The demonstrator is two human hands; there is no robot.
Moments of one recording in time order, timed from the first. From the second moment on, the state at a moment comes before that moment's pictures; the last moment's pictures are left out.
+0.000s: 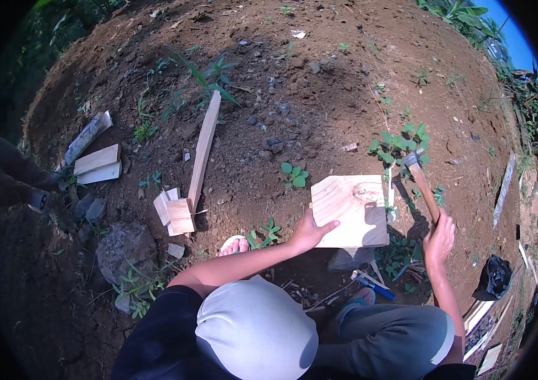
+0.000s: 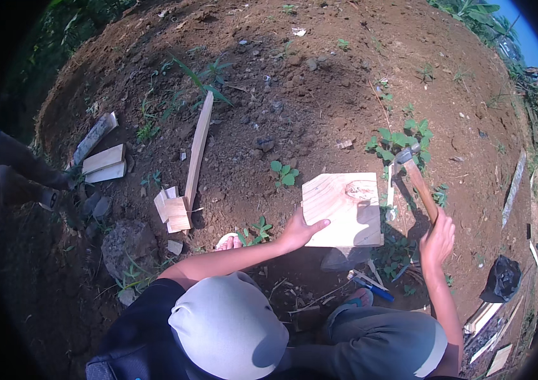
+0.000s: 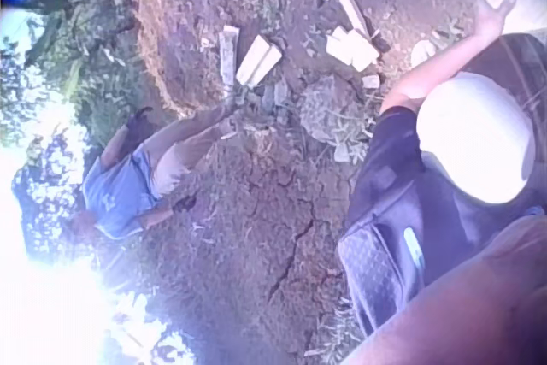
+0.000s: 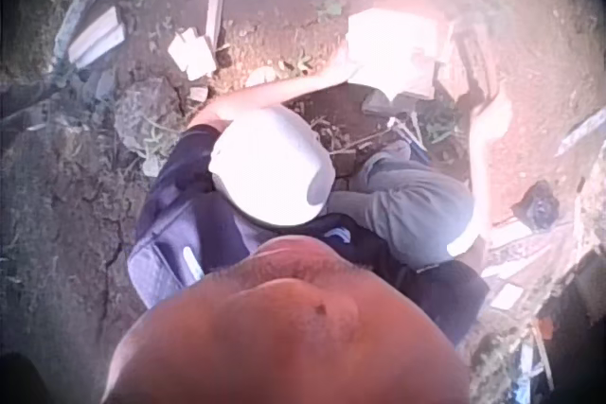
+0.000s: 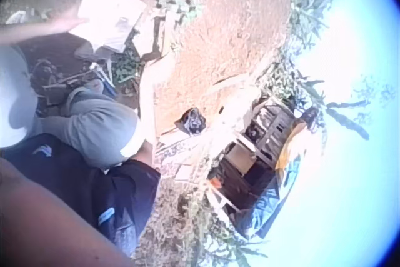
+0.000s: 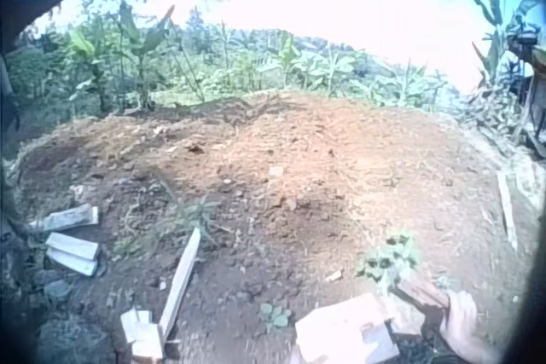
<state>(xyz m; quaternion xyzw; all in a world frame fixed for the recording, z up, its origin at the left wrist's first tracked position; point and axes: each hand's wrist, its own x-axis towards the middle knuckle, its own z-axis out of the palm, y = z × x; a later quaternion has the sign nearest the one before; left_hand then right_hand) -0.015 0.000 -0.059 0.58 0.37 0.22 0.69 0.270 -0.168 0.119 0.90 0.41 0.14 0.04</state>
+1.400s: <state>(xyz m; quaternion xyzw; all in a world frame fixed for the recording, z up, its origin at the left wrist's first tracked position) -0.009 0.007 -0.051 0.55 0.31 0.20 0.75 0.267 -0.053 0.012 0.88 0.24 -0.38 -0.13</state>
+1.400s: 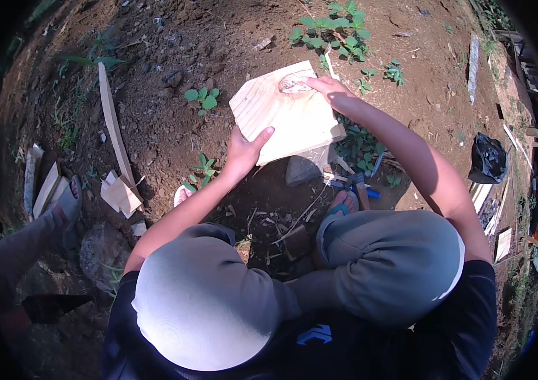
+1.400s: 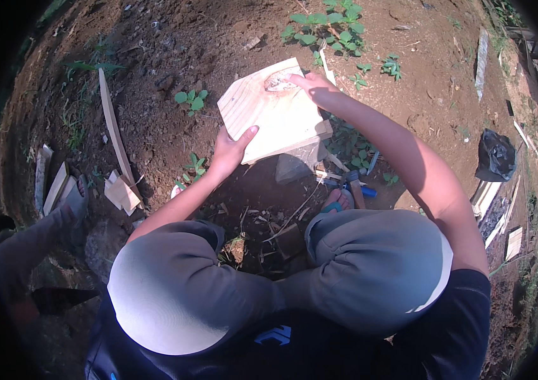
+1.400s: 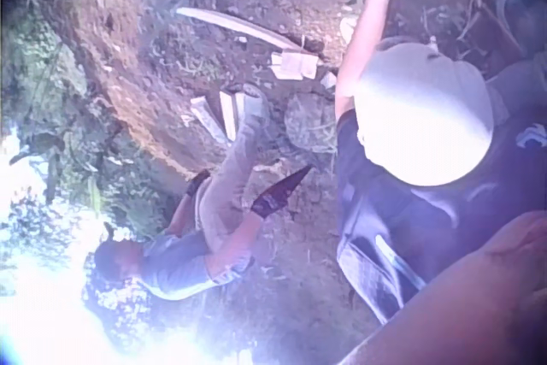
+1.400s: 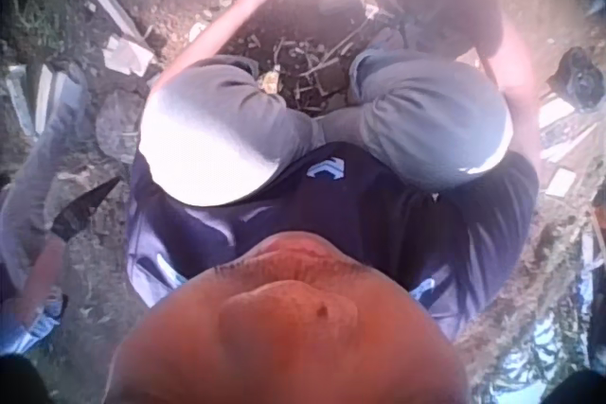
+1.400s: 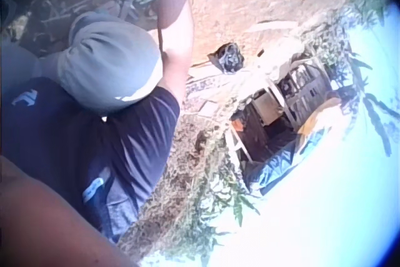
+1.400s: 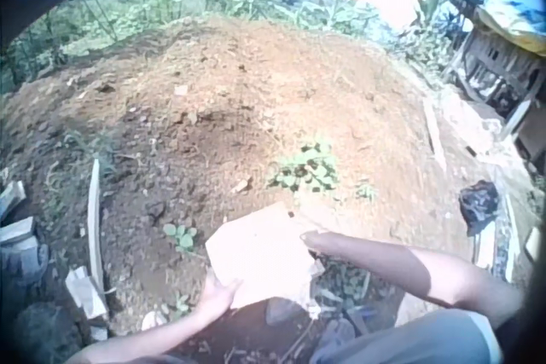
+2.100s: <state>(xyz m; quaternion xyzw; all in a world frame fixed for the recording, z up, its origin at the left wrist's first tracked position) -0.064 0.107 -0.003 0.57 0.39 0.30 0.65 0.255 -0.168 0.093 0.77 0.09 -0.36 -0.52</state>
